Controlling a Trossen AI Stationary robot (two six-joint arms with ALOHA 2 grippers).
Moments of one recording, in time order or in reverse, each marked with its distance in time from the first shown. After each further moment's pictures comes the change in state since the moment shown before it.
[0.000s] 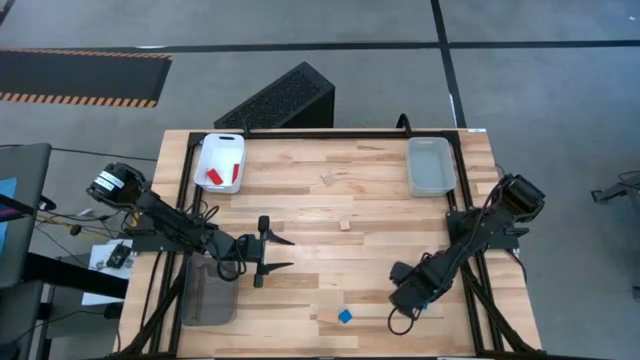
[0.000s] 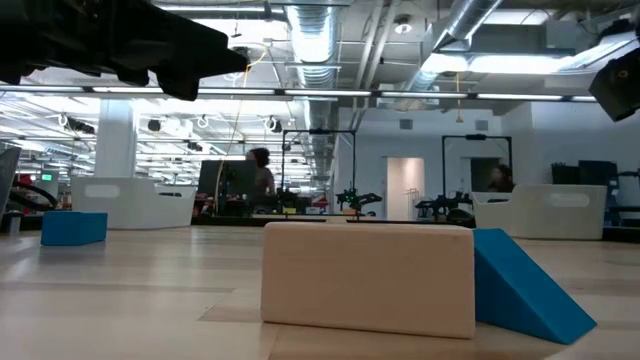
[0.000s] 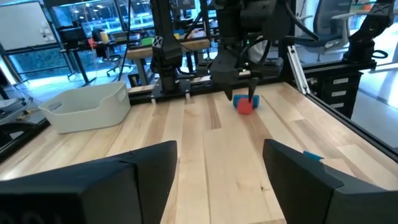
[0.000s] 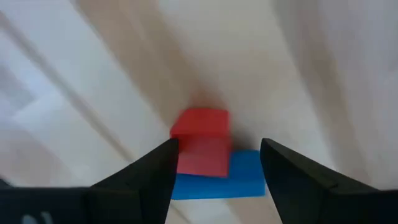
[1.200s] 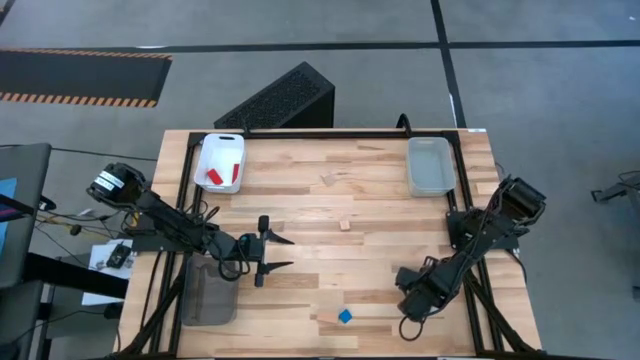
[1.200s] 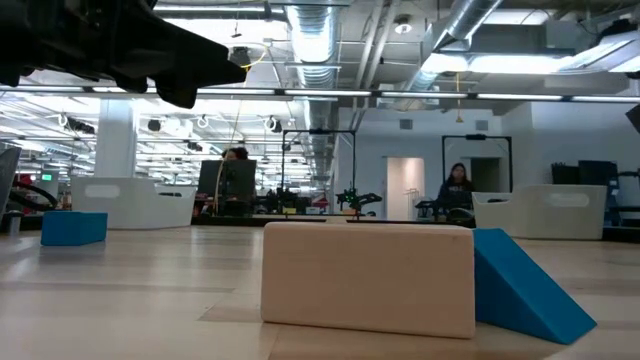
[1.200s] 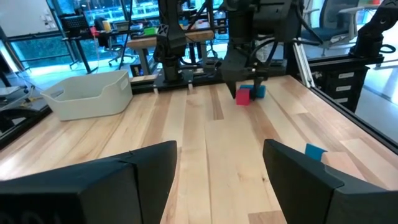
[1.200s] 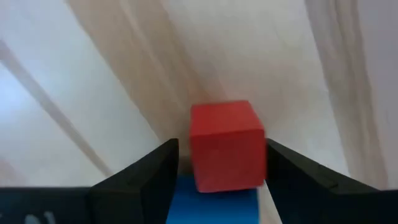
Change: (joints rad) left arm 0.000 0.000 -0.001 -0.037 -0.016 -0.038; right arm 0.083 0.006 -0.084 0.087 0.019 0.034
